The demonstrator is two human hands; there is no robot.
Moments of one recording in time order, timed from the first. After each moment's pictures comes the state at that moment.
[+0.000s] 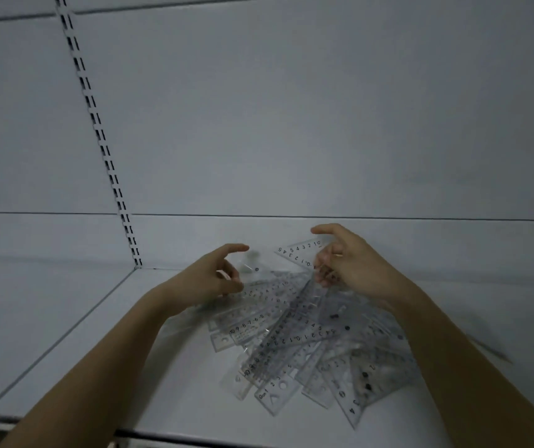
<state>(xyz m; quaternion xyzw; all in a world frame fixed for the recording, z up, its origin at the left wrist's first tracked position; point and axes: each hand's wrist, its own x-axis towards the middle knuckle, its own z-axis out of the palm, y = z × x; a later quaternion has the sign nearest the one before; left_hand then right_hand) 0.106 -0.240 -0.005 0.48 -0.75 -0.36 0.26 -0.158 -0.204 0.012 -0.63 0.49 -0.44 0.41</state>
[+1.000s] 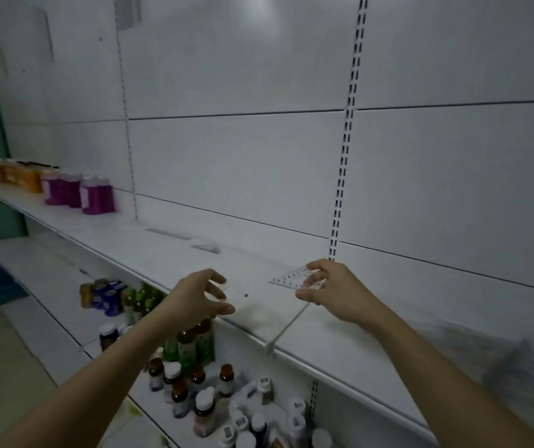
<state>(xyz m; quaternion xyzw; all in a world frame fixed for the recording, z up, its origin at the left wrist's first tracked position) 0.398 -0.040 0.021 0.72 -0.57 -0.16 0.36 0.148 -0.155 0.037 -0.80 0.39 -0.31 0.34</state>
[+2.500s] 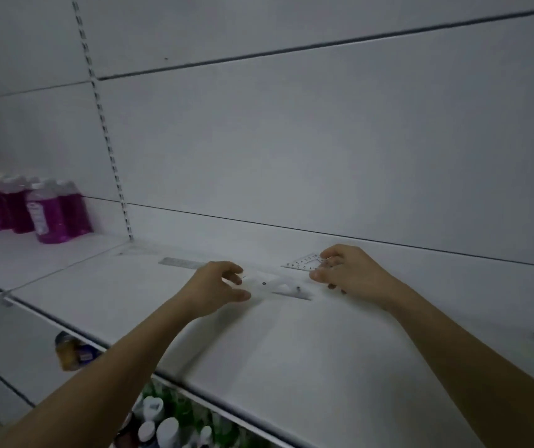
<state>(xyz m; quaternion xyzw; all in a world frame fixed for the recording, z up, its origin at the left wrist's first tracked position) 0.748 -0.286 0.005 0.69 -0.62 -0.19 0.31 0.486 -0.353 0.023 -0.73 0.48 -0.31 0.37</state>
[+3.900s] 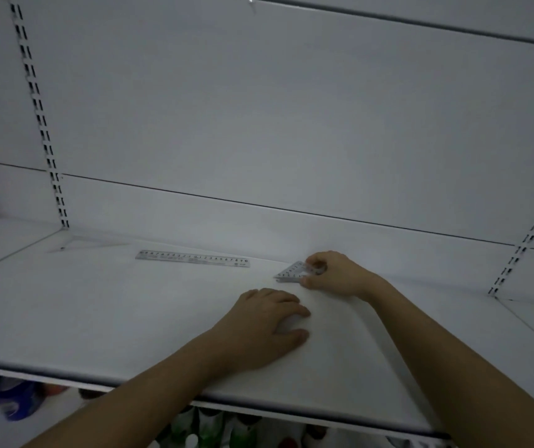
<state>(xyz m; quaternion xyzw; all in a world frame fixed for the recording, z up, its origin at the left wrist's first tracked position) 0.789 -0.295 -0.051 0.40 -0.90 -0.10 0.16 0.583 -0.362 -0.008 -0.72 0.66 -0.13 0.16</state>
